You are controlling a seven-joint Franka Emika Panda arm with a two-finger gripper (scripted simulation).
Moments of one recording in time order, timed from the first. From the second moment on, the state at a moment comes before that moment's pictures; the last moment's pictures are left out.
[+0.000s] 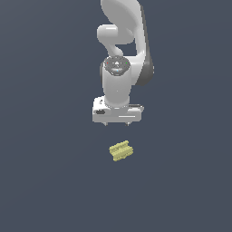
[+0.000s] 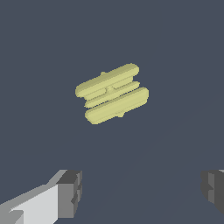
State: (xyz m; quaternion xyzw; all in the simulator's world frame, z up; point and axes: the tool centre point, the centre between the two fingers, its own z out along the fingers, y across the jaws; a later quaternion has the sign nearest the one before) arm -0.003 0.004 0.163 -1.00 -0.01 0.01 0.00
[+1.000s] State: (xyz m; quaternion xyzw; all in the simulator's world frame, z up) arm -0.005 -0.017 0.164 -1.00 0.02 0.02 0.00
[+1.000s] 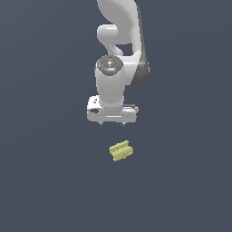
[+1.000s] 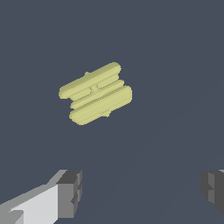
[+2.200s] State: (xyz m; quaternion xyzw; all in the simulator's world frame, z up) arm 0.029 -0.002 0.138 -0.97 0.25 0.01 0.00
